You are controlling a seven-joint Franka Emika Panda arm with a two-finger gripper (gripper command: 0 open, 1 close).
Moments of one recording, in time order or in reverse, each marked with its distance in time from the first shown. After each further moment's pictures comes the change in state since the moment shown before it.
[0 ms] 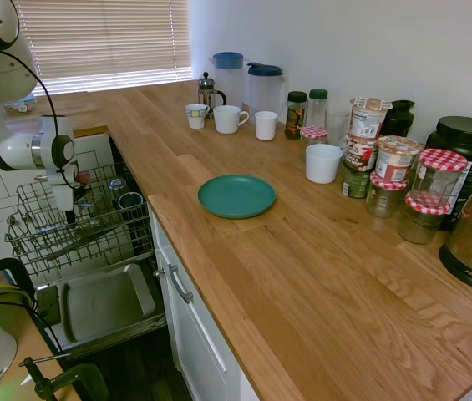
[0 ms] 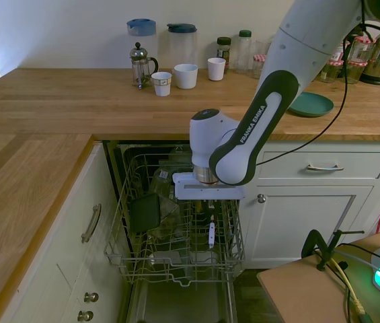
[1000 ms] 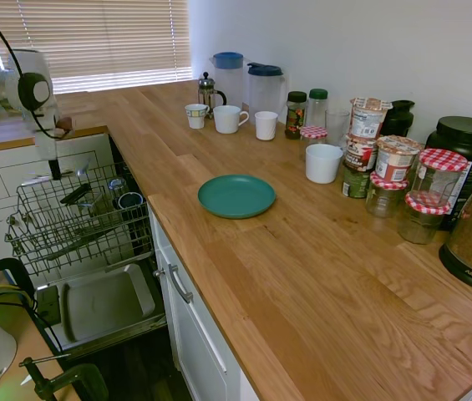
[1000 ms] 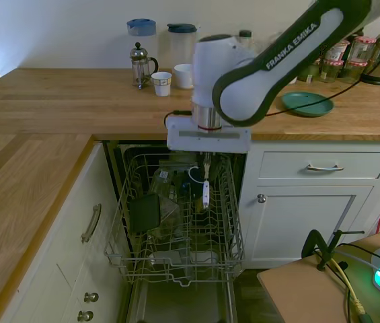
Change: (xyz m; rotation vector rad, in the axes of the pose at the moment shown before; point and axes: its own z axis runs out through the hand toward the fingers) arm -0.014 0.029 -0.159 0.103 -0.042 -0.052
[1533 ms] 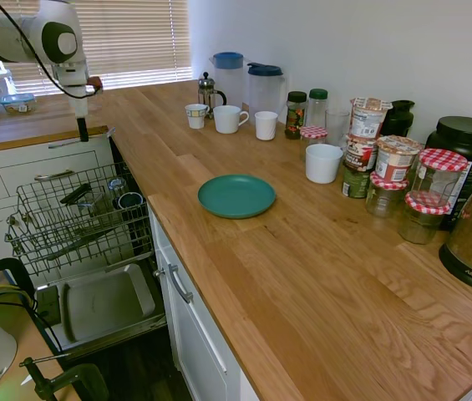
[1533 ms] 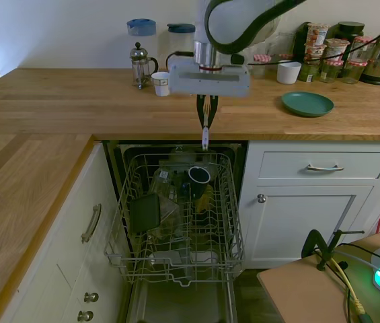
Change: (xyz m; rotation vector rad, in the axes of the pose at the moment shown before) arm 0.056 -0.064 -0.114 0.035 -0.007 -0.001
